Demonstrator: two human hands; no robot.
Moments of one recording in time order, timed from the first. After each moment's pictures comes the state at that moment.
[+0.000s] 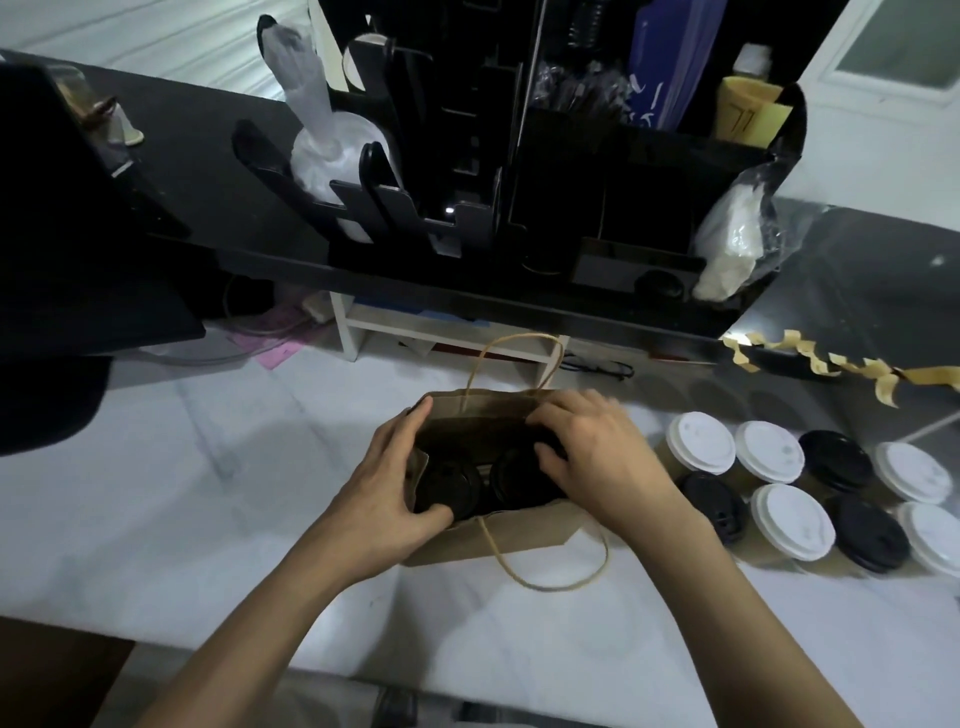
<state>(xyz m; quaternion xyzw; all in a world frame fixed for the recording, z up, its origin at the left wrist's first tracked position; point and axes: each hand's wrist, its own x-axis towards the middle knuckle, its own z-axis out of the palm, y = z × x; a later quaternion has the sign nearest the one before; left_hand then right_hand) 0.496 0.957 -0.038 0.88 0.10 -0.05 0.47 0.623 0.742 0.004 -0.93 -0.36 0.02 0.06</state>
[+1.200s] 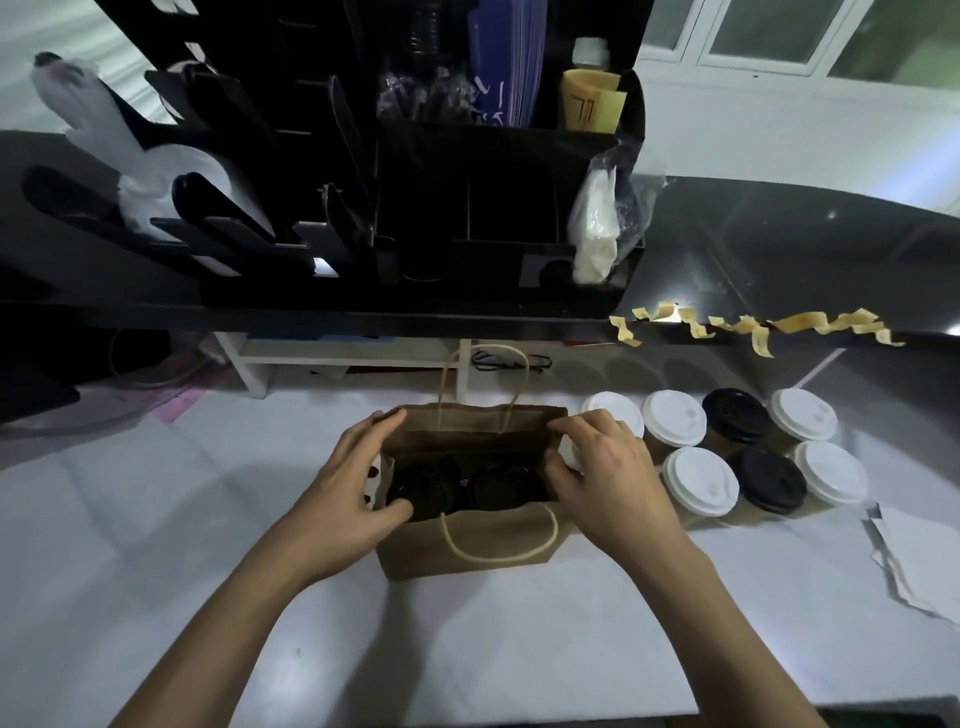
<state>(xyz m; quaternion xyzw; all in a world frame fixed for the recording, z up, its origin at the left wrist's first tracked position) 0.544 0.915 -0.034 0.89 0.04 -0.07 0.44 0.612 0.644 -0.009 -0.97 -0.12 -0.01 0.19</state>
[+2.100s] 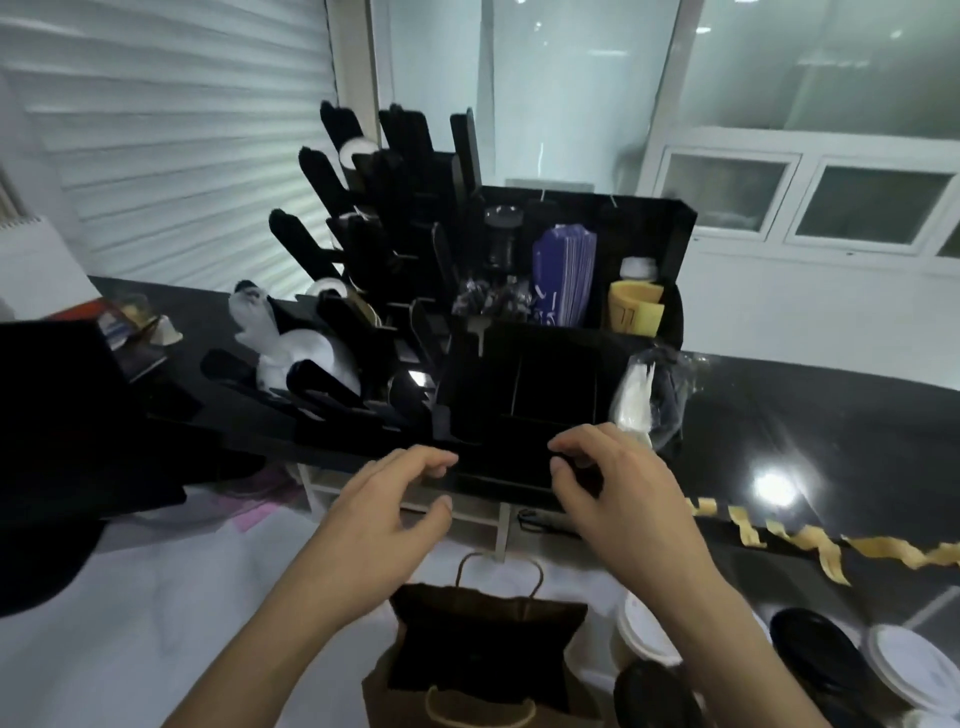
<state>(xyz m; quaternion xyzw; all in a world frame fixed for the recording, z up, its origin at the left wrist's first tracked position) 0.585 0.879 0.107 0.91 0.07 0.16 0.38 0.704 0.665 0.112 -0.88 -0.31 -0.16 0.32</state>
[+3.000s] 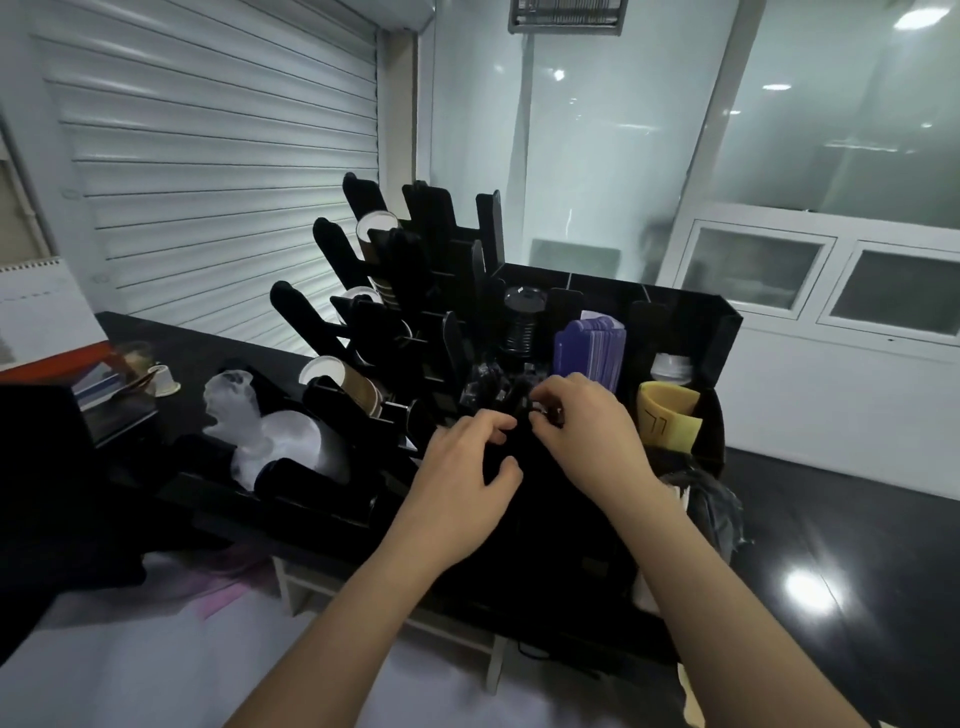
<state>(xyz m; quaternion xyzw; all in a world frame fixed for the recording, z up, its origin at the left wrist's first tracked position) 0.754 0.885 0.145 0.89 0.07 0.25 0.37 0.882 0.763 0.176 -0.89 -0.35 -0.18 0.24</state>
